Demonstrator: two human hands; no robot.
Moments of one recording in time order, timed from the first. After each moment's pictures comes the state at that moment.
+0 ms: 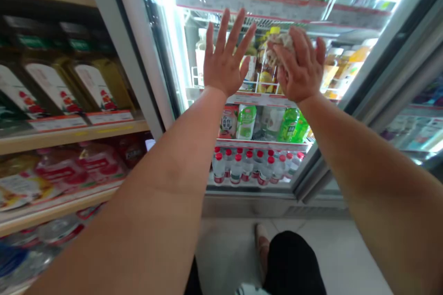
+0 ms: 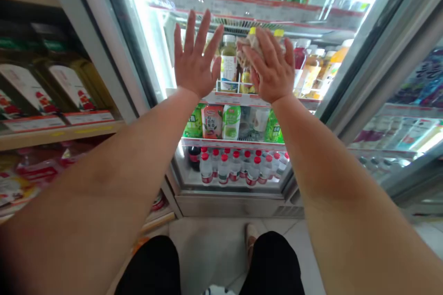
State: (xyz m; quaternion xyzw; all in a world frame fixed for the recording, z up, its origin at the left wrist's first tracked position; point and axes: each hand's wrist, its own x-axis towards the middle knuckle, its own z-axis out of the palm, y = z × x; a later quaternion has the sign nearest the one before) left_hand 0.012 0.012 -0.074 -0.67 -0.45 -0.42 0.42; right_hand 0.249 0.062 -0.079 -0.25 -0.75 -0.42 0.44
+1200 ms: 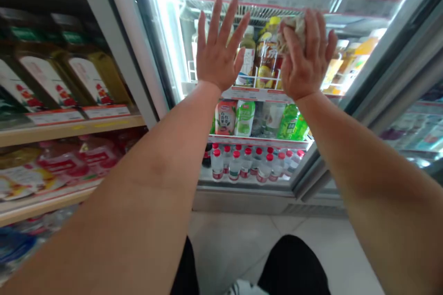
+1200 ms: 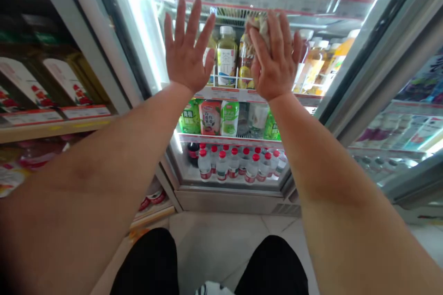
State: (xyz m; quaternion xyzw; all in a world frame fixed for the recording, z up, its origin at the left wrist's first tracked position) left_hand 0.013 0.014 -0.072 -0.66 -0.48 -0.41 0.42; right_hand 0.251 0.067 -0.088 -0.28 -0.72 -0.38 0.52
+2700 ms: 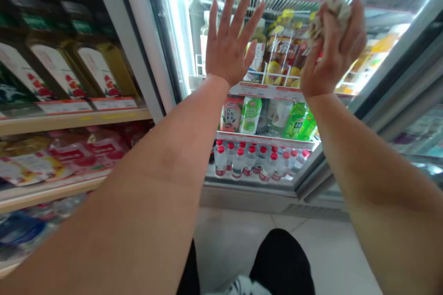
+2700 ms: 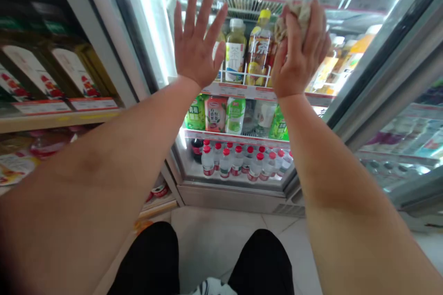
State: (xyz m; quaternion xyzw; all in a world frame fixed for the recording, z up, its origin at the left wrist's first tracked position) left_hand 0.012 0.007 -0.075 -0.67 -0.45 -0.42 0.42; right_hand 0.252 0.066 -0.090 -0.31 -0.63 -0.37 0.60
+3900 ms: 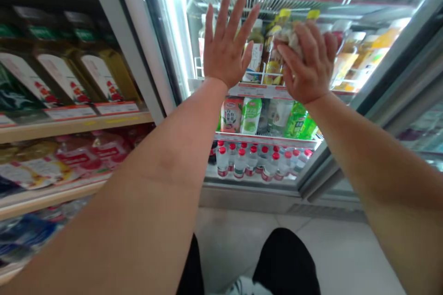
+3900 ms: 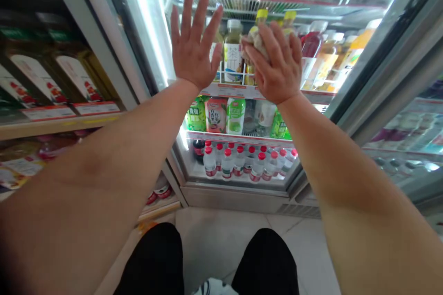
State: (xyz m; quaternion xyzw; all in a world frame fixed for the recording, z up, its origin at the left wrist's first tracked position) left_hand 0.014 0.007 -0.074 -0.65 -0.47 -0.41 0.43; right_hand 0.251 0.064 -0.098 -0.25 -0.75 -0.40 0.47
